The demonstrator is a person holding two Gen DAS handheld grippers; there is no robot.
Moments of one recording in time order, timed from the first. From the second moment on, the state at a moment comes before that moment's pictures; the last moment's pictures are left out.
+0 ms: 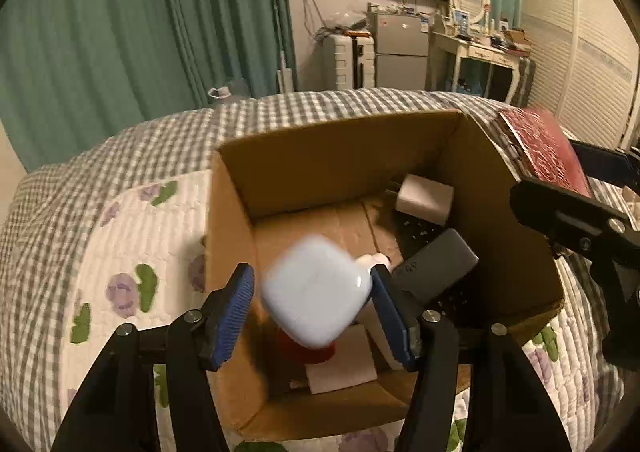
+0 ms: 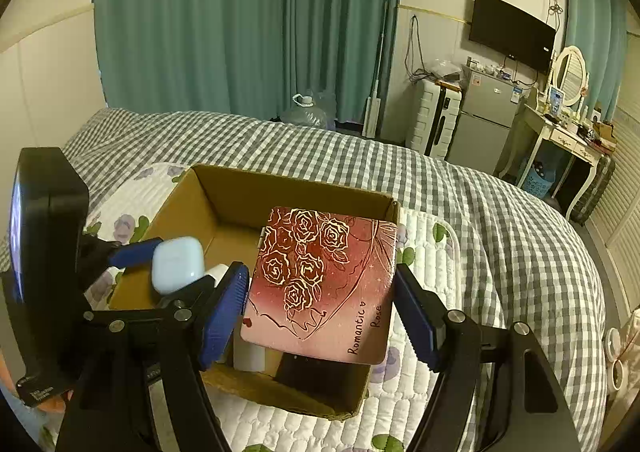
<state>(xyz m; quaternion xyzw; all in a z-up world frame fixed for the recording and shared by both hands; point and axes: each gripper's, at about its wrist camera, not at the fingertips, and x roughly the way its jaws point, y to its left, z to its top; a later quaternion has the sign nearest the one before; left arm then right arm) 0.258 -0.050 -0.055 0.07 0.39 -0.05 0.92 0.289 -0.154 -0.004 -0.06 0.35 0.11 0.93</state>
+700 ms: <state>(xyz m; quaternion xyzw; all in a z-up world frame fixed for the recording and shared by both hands) 0.256 0.019 -0.023 0.06 0.33 0.00 0.94 0.347 -0.093 -0.044 -0.07 0.36 0.13 0.92</state>
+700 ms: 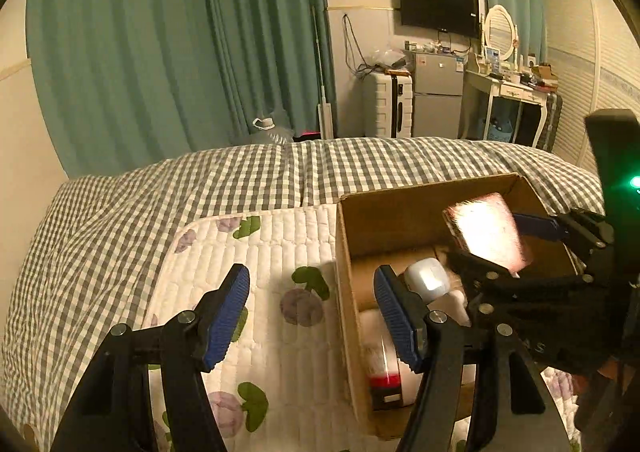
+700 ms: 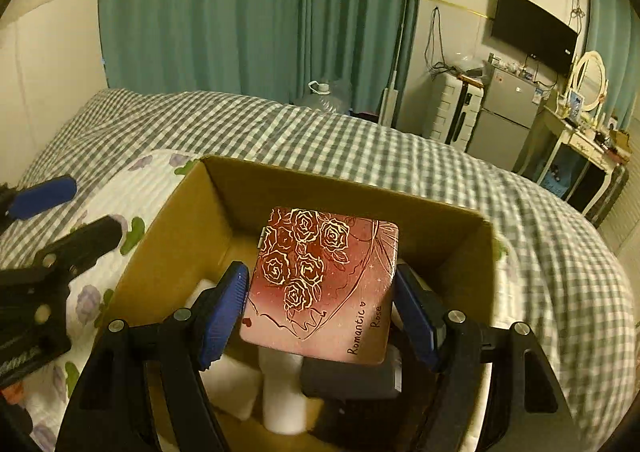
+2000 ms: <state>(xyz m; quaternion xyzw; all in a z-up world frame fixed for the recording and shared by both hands) 0.042 -0.015 0.091 0.07 0.16 -0.03 0.98 0.070 -0.165 0.098 -0.03 0.17 0.02 0.98</state>
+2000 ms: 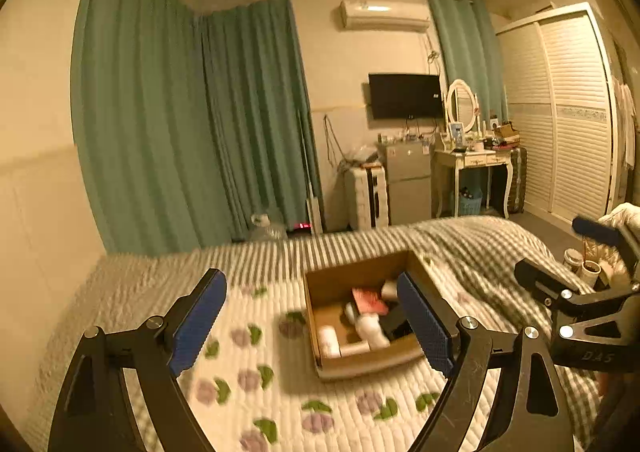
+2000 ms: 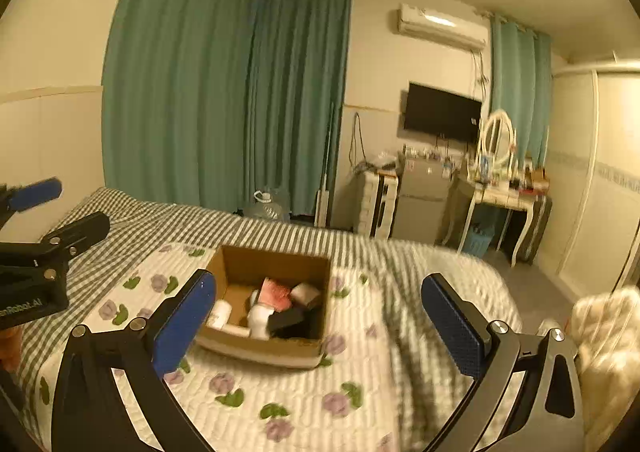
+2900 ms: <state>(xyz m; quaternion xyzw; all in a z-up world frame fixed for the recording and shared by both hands) 0.049 0.004 0.000 0.05 0.21 -0.04 0.97 0.087 -0.156 0.013 -0.01 0.21 0.02 0.98</state>
